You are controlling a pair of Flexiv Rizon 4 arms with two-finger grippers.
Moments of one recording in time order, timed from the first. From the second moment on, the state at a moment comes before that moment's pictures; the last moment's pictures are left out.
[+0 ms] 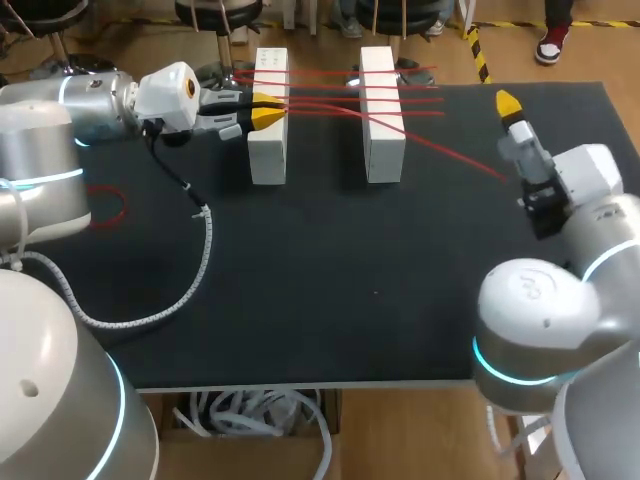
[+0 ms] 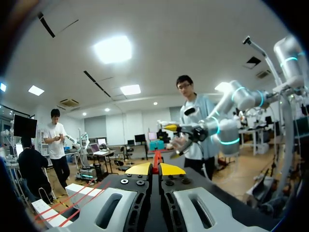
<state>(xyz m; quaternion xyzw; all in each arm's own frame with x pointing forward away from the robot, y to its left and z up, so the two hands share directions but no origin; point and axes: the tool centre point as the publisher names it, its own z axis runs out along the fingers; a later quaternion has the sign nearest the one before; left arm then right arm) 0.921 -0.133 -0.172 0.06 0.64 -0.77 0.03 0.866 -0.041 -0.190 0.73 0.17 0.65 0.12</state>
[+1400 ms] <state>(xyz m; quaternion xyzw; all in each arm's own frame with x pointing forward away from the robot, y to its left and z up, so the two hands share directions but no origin) 0.921 -0.133 -0.172 0.06 0.64 -0.77 0.03 0.890 0.006 -0.238 0.75 -0.10 0.65 0.07</state>
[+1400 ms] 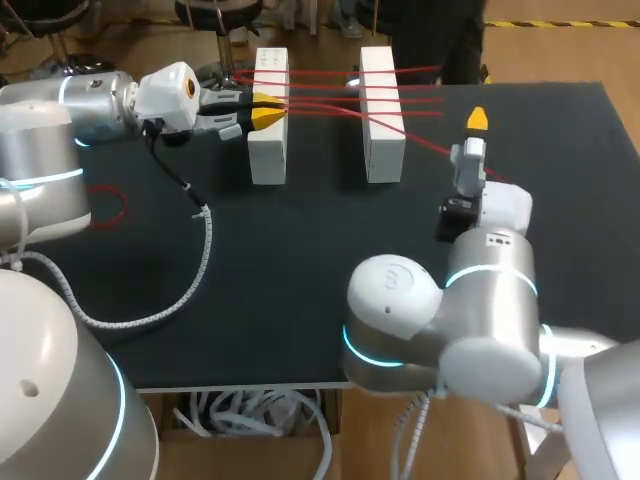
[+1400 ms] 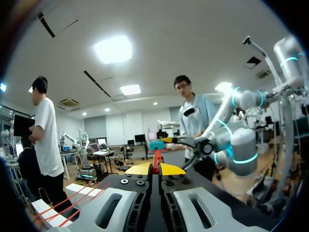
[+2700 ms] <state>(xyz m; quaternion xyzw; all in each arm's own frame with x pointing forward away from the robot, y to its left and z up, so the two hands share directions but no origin) 0.921 -0.133 -0.172 0.06 0.64 -0.77 0.03 0.917 -0.013 -0.220 0.72 -0.11 0.69 0.03</state>
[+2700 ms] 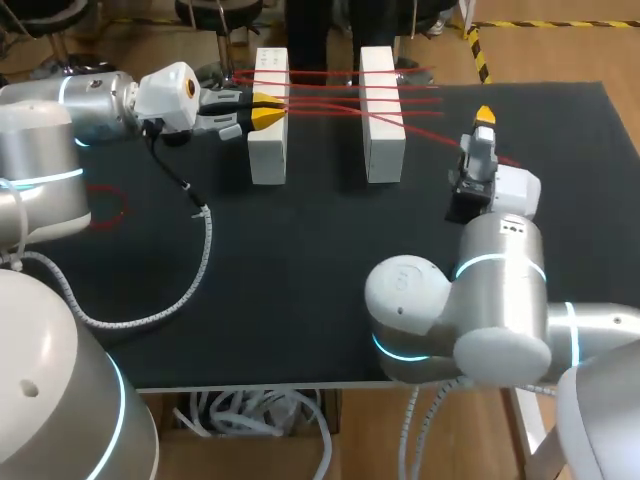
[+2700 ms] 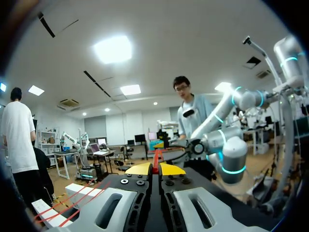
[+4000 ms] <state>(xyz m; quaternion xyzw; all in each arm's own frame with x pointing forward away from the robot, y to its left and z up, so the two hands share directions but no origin) 0.921 -0.133 -0.172 0.06 0.64 -0.77 0.03 0.901 -0.030 -0.218 0.73 -0.07 0.68 0.01</state>
